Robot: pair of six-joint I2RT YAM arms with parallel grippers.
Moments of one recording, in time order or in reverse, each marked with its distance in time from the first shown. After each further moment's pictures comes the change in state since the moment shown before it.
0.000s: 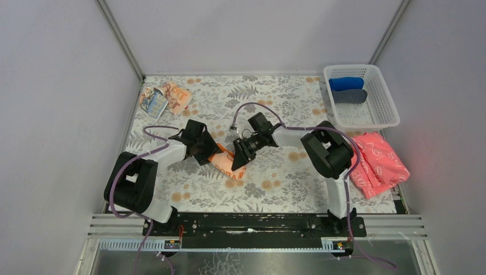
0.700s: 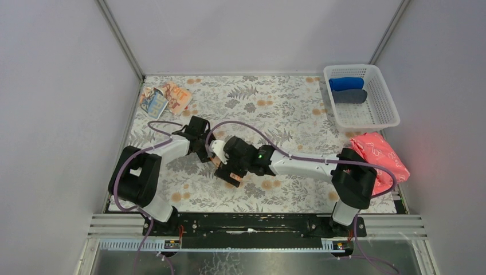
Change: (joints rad) left arm -0.020 0.066 0.072 -0.045 0.008 0.045; right arm 0.398 -0.385 -0.056 -0.184 0.999 -0.286
